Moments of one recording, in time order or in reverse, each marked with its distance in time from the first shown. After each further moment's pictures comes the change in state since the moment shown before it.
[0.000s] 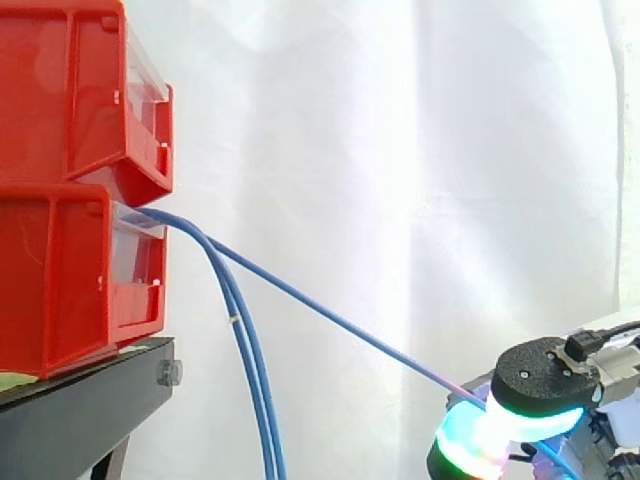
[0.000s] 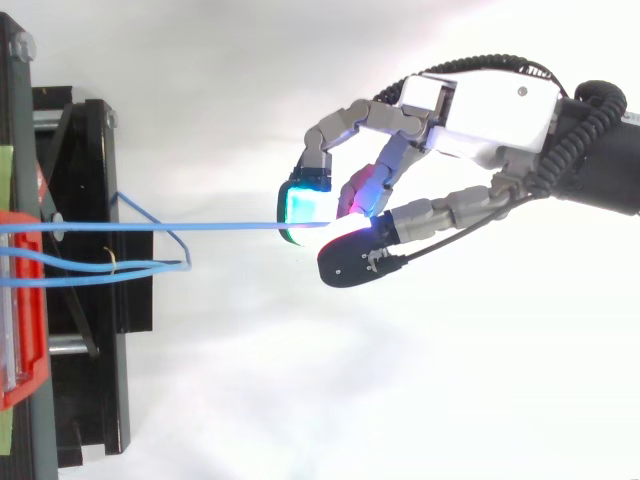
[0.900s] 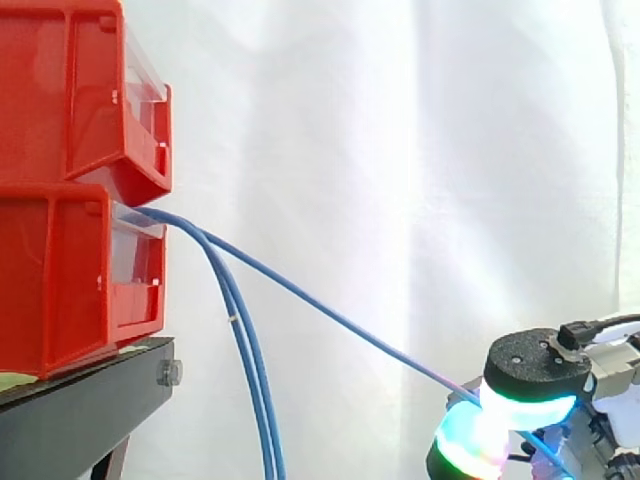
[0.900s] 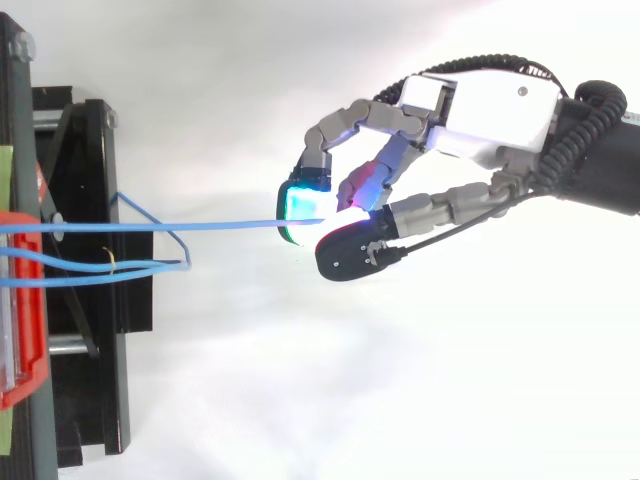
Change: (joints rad) arm 0.000 0.000 0.000 0.000 0.001 0.000
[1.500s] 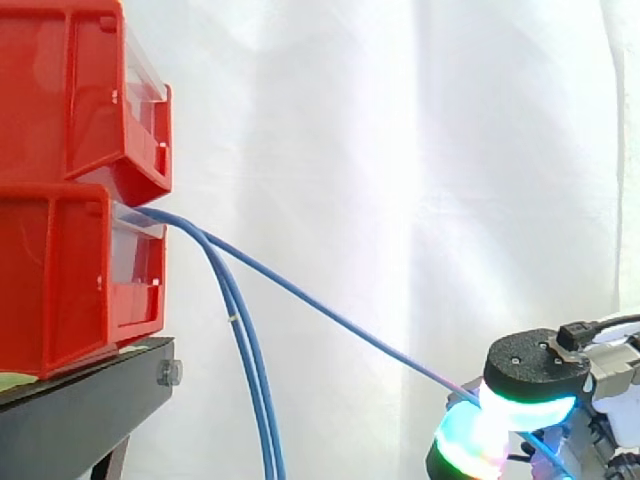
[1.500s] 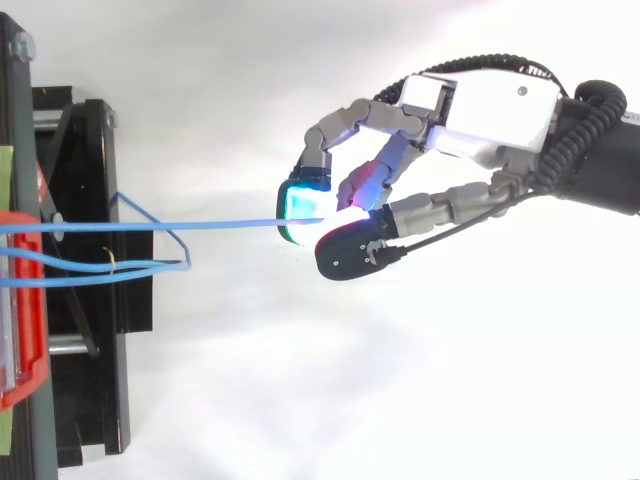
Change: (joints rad) arm 0.000 0.000 0.000 0.000 0.001 0.000
